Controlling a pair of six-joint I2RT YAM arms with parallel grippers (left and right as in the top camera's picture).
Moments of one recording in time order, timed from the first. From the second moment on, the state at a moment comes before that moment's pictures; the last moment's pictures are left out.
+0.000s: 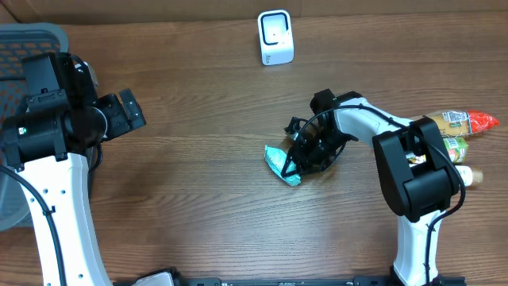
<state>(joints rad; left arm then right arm) 0.24 1.40 1.63 -1.28 0.01 -0.20 0.36 2.16 1.37 -0.99 -0.77 -0.10</state>
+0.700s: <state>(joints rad) 0.24 1.40 1.63 -1.28 0.01 -0.20 0.37 2.07 1.43 -0.98 -0.44 0.06</state>
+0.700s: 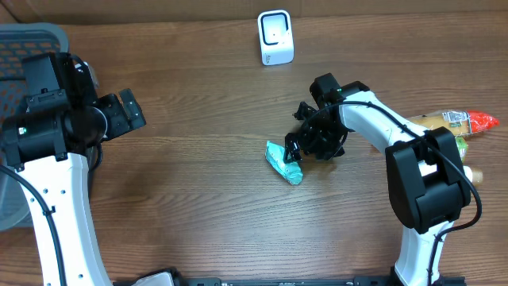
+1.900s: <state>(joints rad) 0.24 1.40 1.63 -1.28 0.02 -0.20 0.39 1.90 1.61 -1.18 -0.29 0.19</state>
